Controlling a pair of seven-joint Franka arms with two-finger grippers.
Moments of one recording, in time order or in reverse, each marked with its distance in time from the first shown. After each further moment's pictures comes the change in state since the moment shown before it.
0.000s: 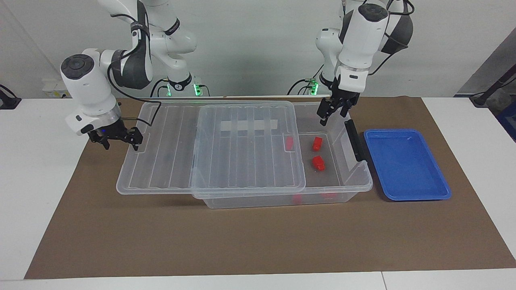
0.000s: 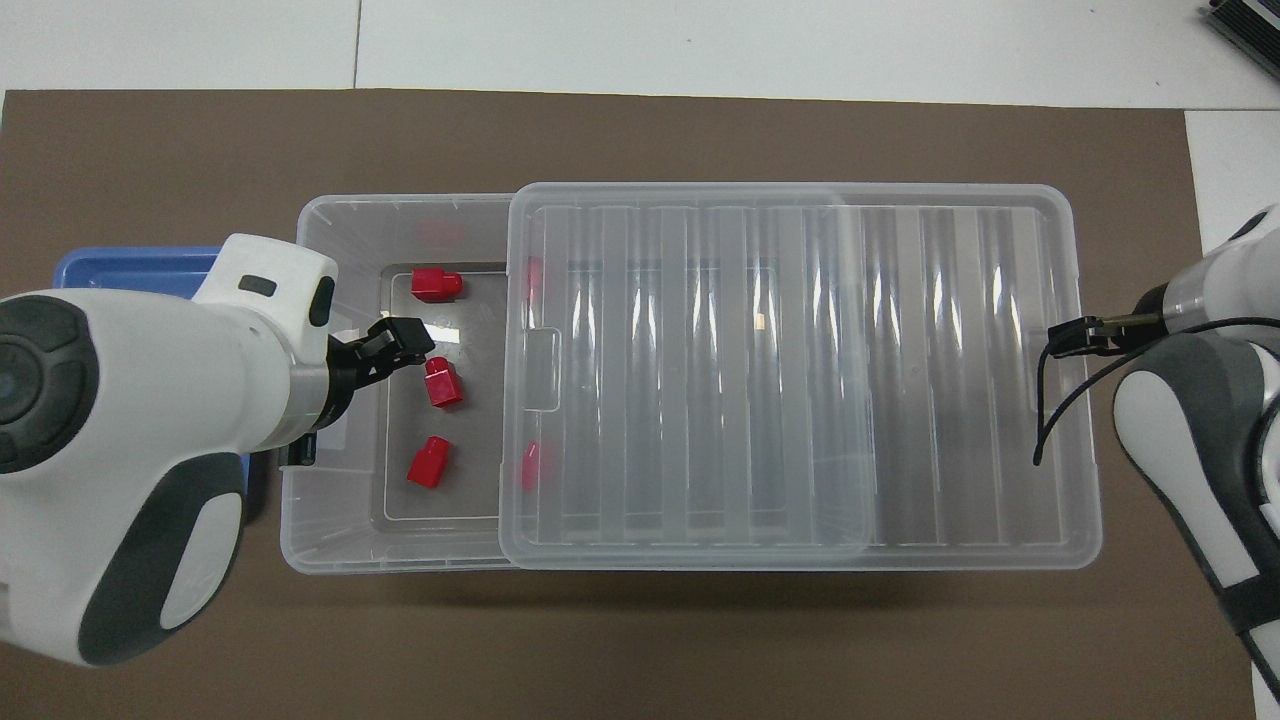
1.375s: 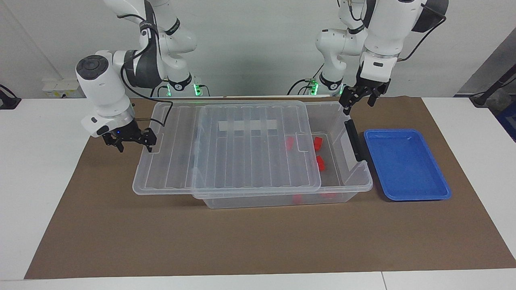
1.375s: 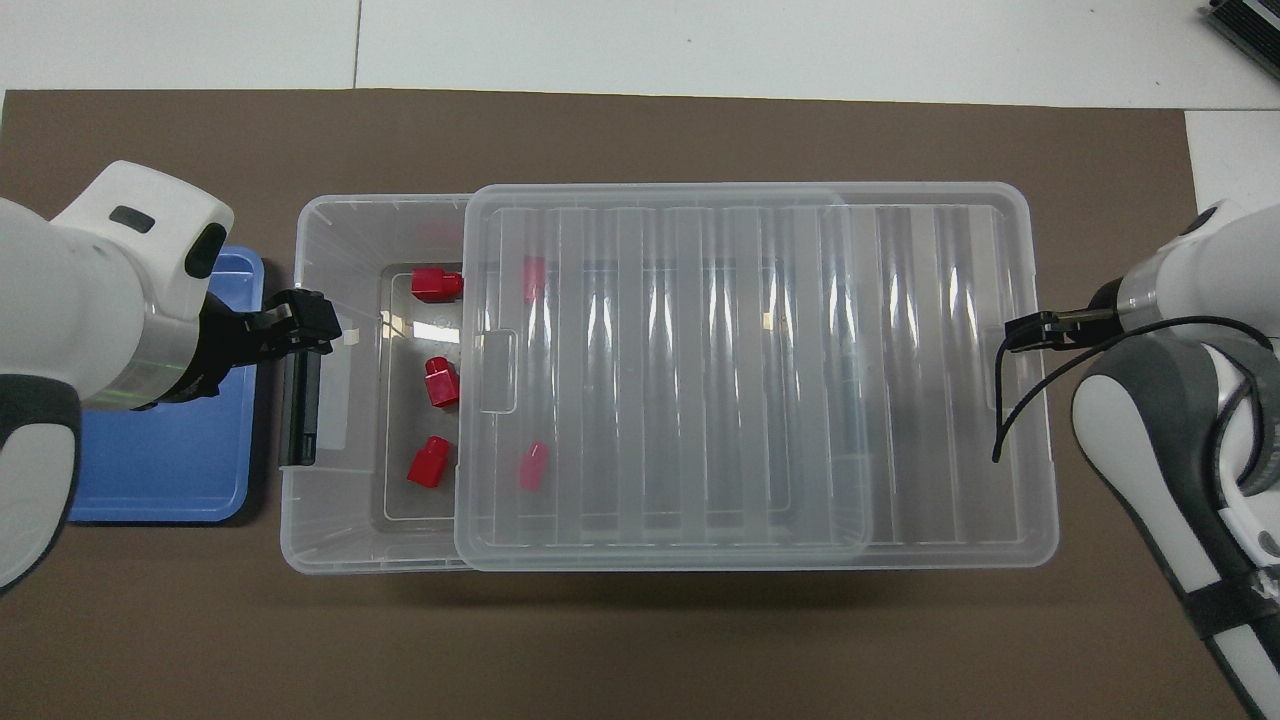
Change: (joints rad) left arm 0.098 0.034 0.000 0.249 0.029 -0.313 0.213; right arm 0.056 0.004 0.003 0.000 0.040 0.015 0.025
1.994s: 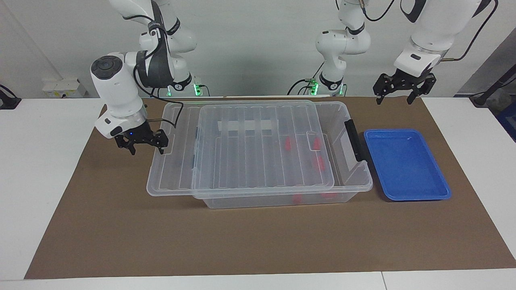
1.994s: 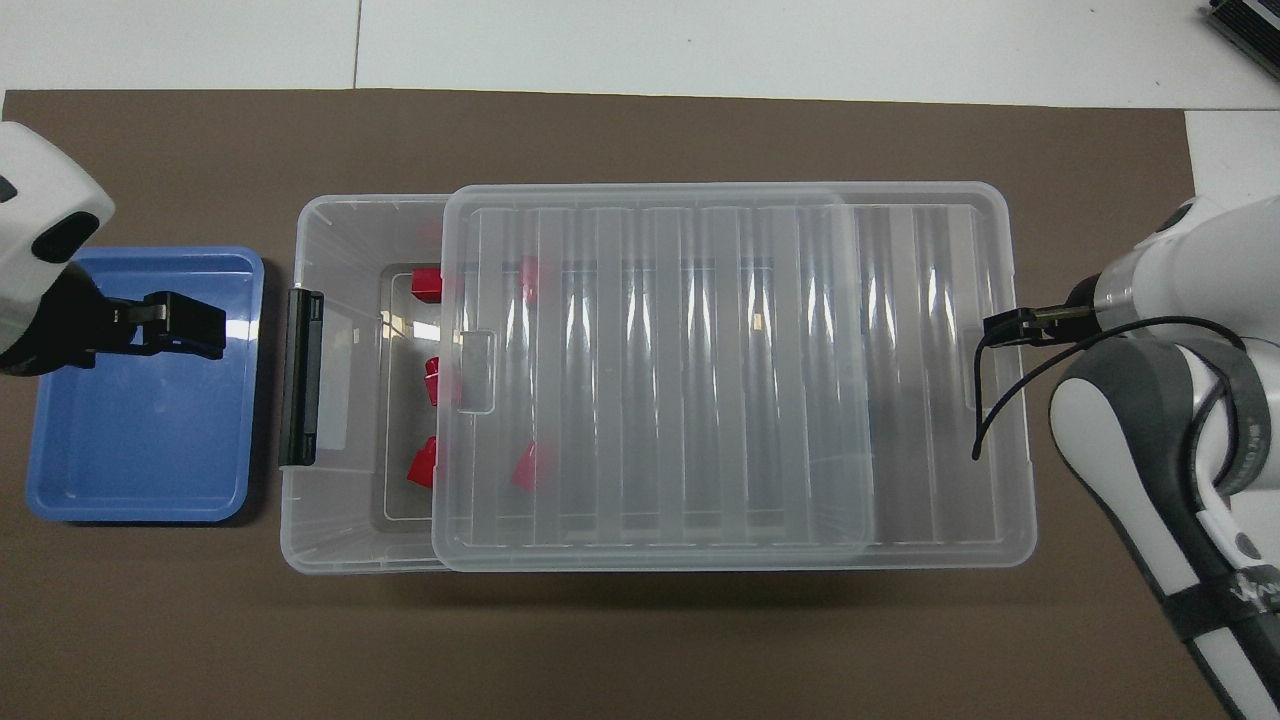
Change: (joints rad) left arm 0.099 0.058 0.002 0.149 0.040 -0.152 0.357; right arm 0.028 0.005 0.001 0.000 0.025 0.020 0.006
